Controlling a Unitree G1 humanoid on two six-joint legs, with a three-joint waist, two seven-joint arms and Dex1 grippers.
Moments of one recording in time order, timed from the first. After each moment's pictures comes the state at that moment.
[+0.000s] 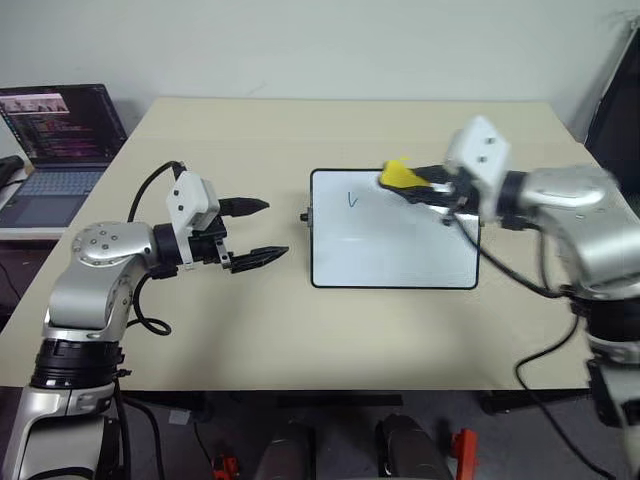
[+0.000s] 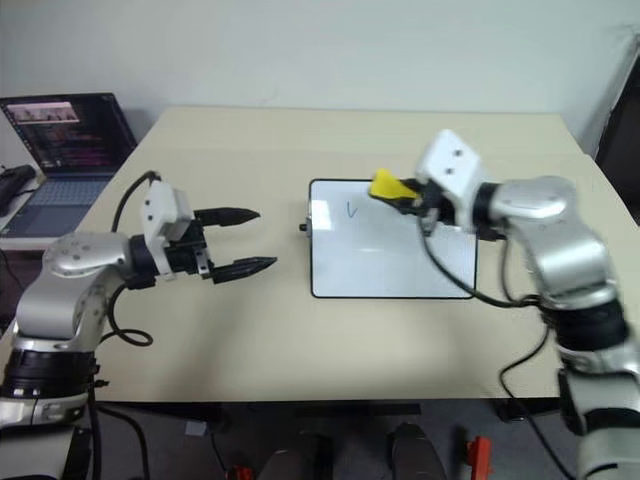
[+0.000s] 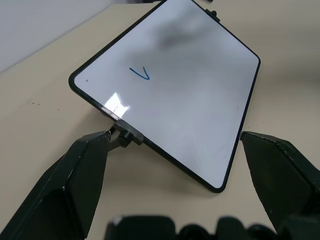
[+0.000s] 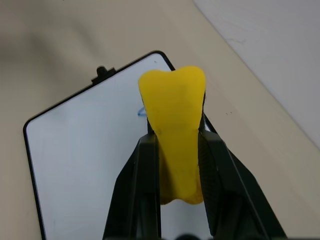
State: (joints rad) left arm -0.48 0.78 0.08 -0.02 -0.42 0.32 -1.12; right arm -0.85 -0.61 0.22 -0.13 0.13 0.63 0.82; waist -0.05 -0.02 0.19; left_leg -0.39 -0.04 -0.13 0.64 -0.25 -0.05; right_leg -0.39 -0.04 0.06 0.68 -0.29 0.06
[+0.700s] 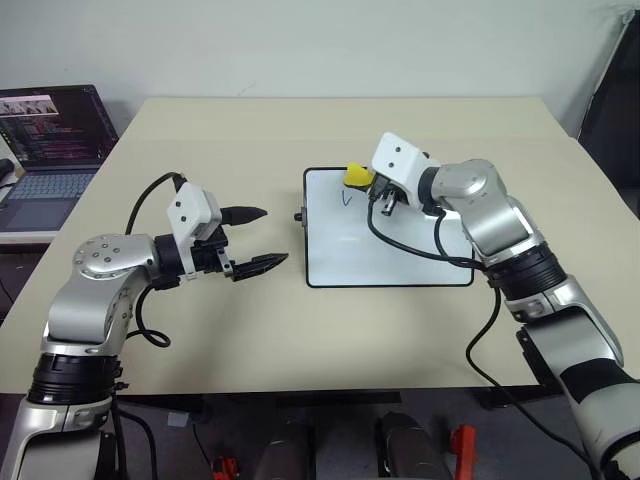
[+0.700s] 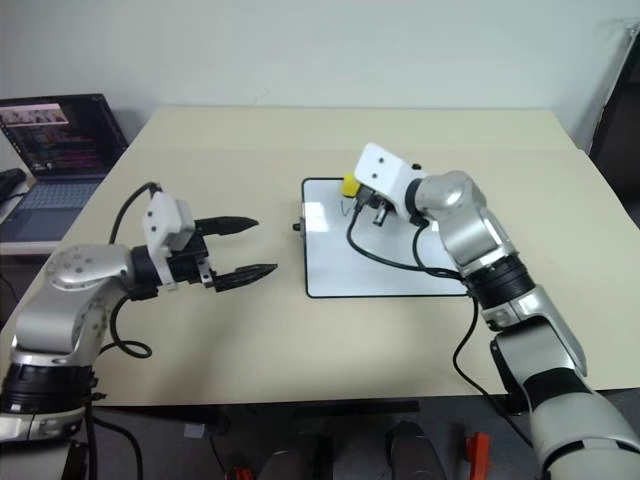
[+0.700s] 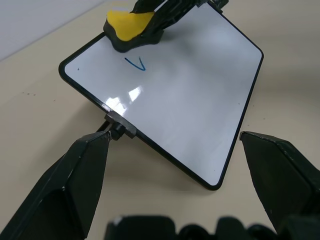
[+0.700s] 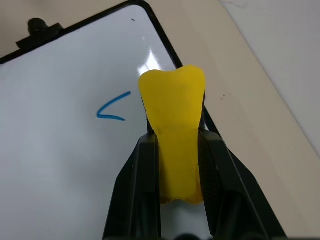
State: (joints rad) left arm -0.40 0.78 0.10 -0.09 -0.43 0.35 -1.06; right arm -1.04 -0.42 0.38 0.30 -0.14 0.43 0.75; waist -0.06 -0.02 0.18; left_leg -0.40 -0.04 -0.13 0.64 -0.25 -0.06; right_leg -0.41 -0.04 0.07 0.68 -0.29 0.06
